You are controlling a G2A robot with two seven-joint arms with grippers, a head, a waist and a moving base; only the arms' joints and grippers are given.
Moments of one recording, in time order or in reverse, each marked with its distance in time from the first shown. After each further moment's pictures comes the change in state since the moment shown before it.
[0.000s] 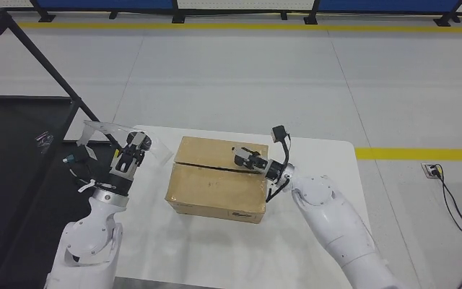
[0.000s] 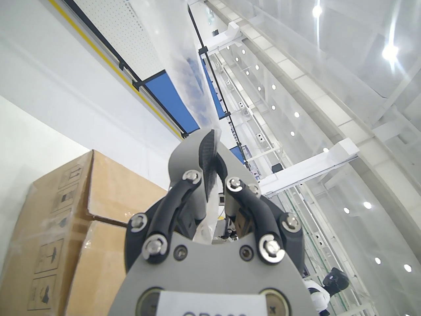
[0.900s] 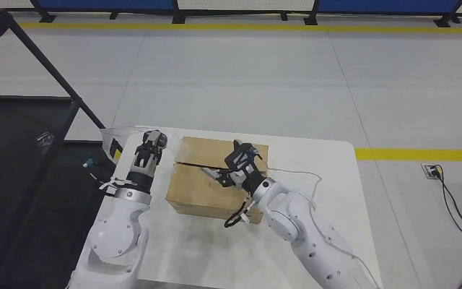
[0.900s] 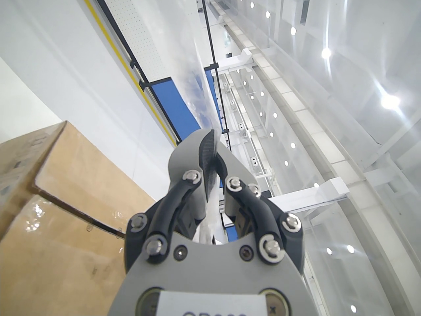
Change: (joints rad) left arm -0.011 -0.035 0.189 -0.137 -0.025 0.292 0.283; right arm -0.192 0.028 -0.100 -0.493 -1.145 0.329 -0.442
